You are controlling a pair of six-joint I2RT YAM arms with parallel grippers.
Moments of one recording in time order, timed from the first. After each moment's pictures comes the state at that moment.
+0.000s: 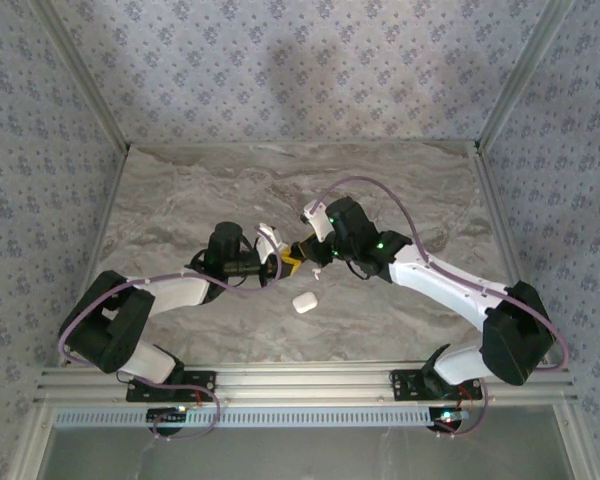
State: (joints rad) left arm -0.57 1.47 0.56 0.50 0.70 0.11; right arm 0.76 1.40 1.02 -0.30 -0.12 0.03
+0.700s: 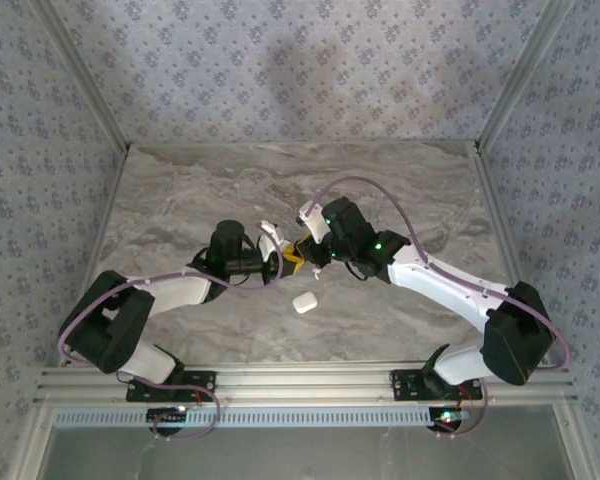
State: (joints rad) left arm -0.59 1.47 0.58 0.51 0.71 0.07; right arm 0.78 1.40 1.04 -0.32 -0.09 -0.01
